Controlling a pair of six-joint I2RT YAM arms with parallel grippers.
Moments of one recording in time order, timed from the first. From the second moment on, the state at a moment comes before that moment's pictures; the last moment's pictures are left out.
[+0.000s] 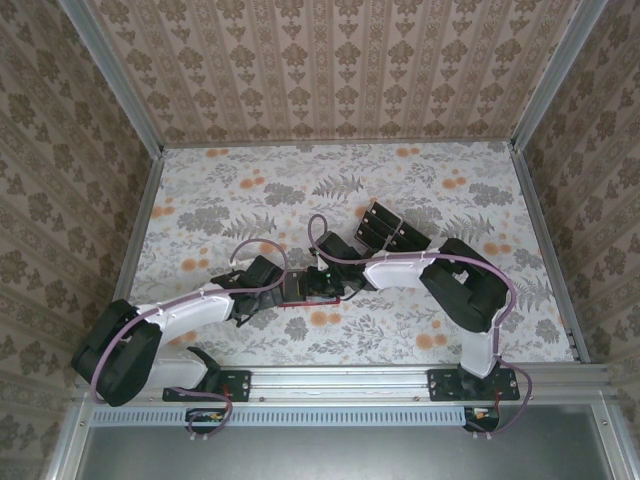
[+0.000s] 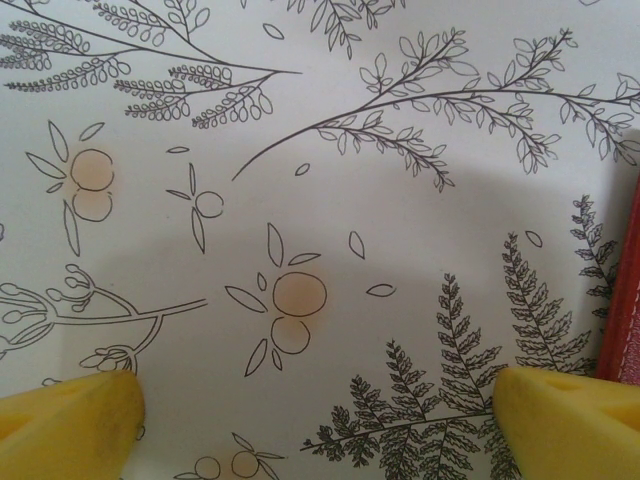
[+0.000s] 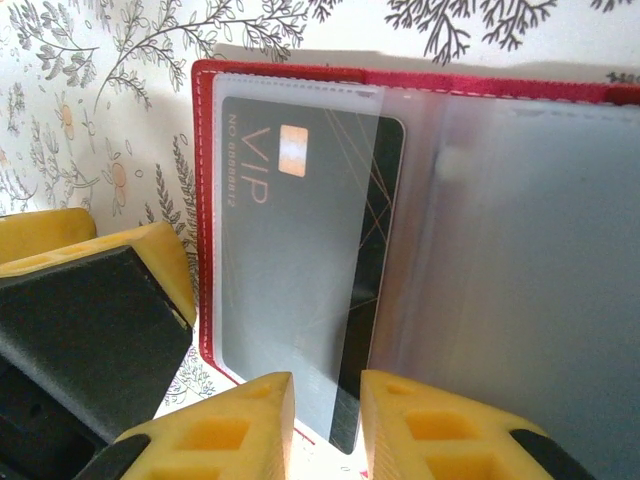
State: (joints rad) left arm -0.71 1.28 0.49 -0.45 -0.32 -0.85; right arm 0.83 1.89 1.04 -0.07 -0.35 0.86
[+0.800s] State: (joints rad) left arm -0.71 1.27 0.49 -0.44 -0.33 -0.85; right arm 0.84 1.94 1.09 -0.07 -0.40 0.86
